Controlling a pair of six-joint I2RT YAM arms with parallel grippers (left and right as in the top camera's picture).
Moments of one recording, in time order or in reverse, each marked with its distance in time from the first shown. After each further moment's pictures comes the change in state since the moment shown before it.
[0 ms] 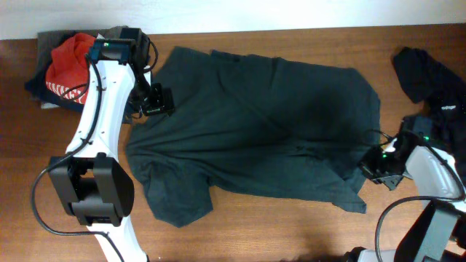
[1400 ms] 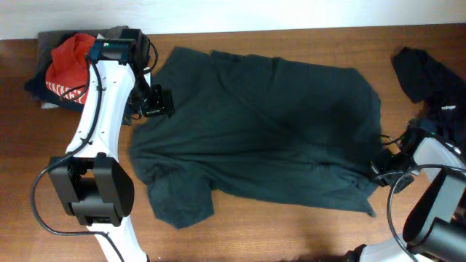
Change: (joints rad) left arm 0.000 0.000 0.000 -0.020 -0.010 0.000; right arm -0.126 0.197 0.056 0.020 0.091 0.132
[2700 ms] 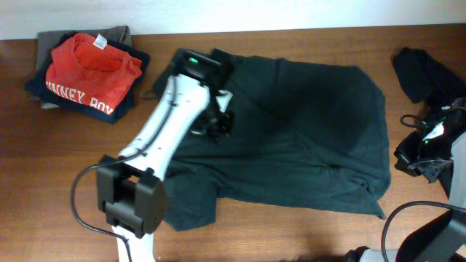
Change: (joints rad) left arm -0.403 0.000 -0.027 -0.046 0.170 0.045; right arm -0.054 -0.183 0.335 -0.467 -0.084 -0.205
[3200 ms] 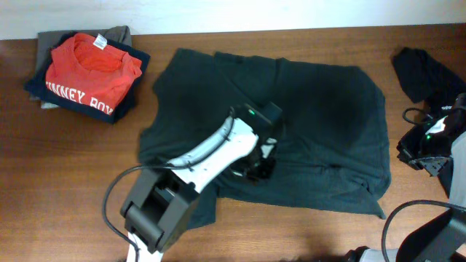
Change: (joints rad) left arm -0.292 0.001 -0.342 0.327 0.154 -0.095; right arm 0.000 0.006 0.000 0.100 -0.007 -0.009
